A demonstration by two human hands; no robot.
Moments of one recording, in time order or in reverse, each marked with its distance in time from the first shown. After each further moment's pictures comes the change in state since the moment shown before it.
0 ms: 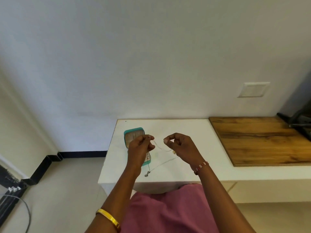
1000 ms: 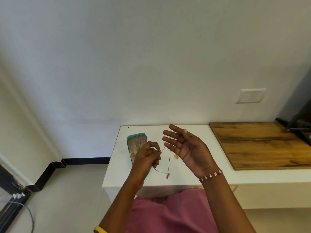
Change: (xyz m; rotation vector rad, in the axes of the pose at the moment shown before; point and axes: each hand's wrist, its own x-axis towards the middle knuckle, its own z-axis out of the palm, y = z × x) left_hand -0.042 0.014 -0.009 0.008 -0.241 0.066; right_hand -0.039 -0.035 -0.015 1.006 -0.279 -0.033
